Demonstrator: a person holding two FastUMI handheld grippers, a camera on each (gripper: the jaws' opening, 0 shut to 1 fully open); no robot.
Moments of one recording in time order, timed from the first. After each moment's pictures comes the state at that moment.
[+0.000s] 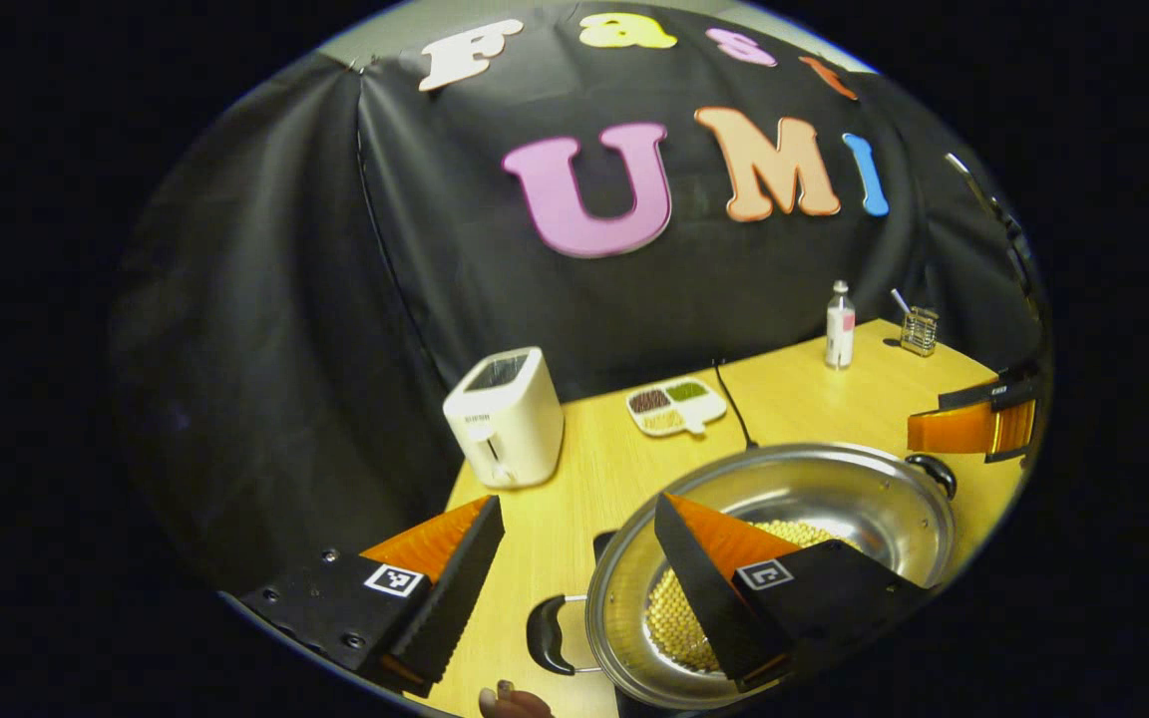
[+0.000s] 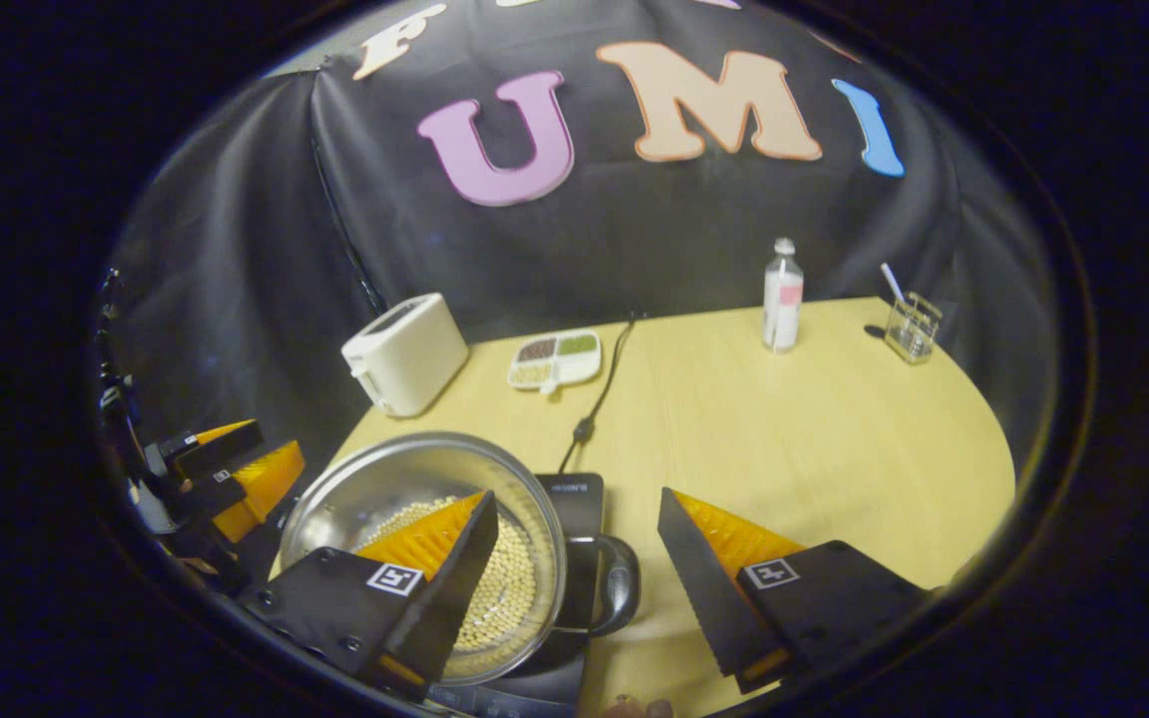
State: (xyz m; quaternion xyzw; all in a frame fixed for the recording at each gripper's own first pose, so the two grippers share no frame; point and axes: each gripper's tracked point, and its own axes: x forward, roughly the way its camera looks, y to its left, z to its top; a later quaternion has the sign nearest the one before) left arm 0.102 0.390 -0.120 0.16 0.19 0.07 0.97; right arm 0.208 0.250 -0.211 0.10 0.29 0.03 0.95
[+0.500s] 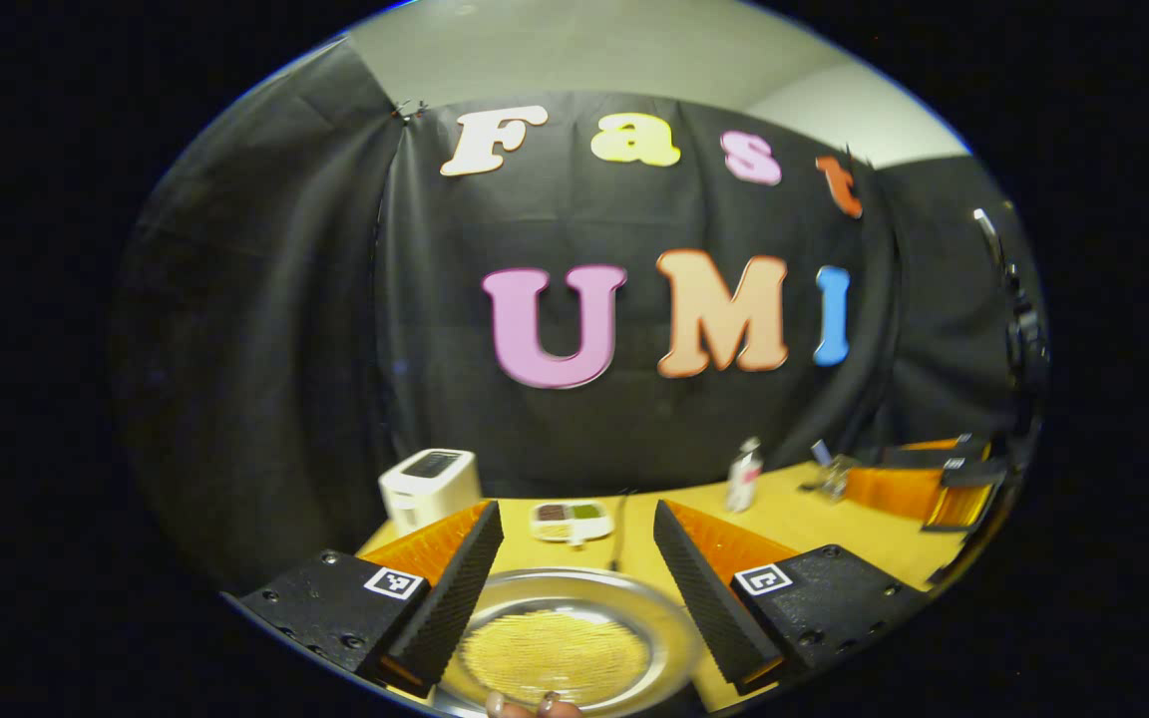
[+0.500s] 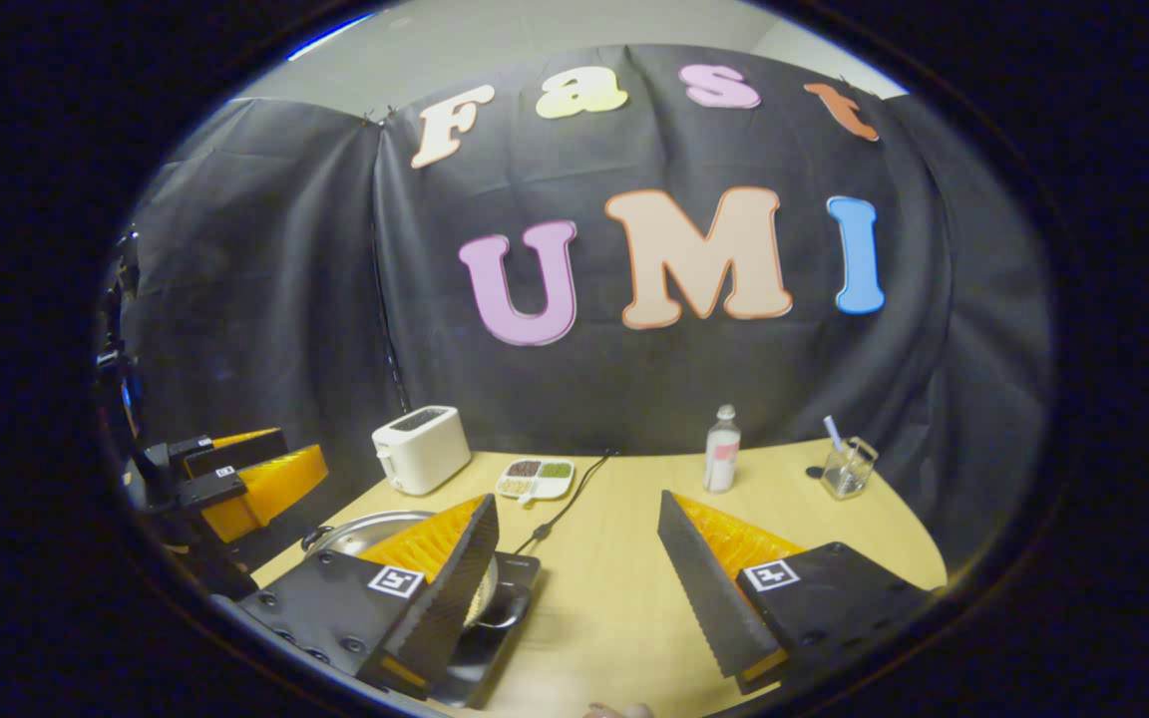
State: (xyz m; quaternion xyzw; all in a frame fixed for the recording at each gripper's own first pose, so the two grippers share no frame) left arm 0.064 0.192 -0.023 0.01 0.05 0.02 1.00; right arm 0.152 0.134 -0.067 0.05 0.13 0.05 0.99
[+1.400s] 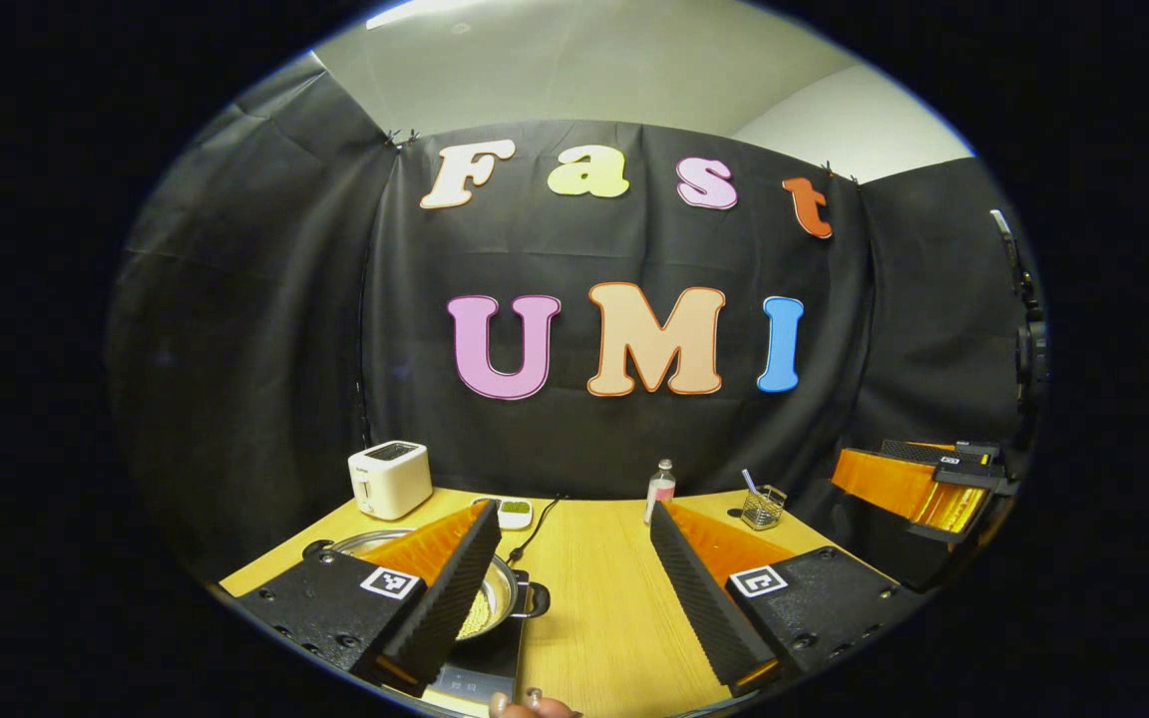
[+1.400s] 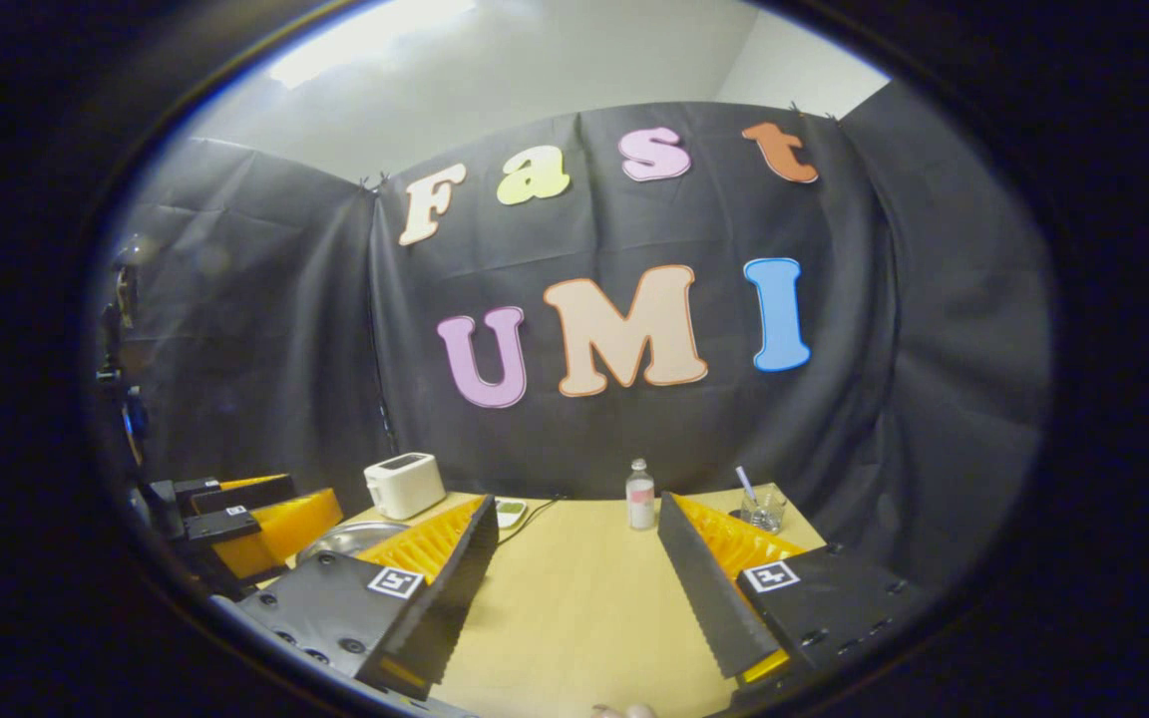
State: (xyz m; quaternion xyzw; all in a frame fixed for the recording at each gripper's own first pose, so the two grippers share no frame) left arm -0.001 0.050 -0.013 0.02 0.04 0.06 1.00; right arm 0.047 0.006 -0.011 0.06 0.06 0.03 1.00
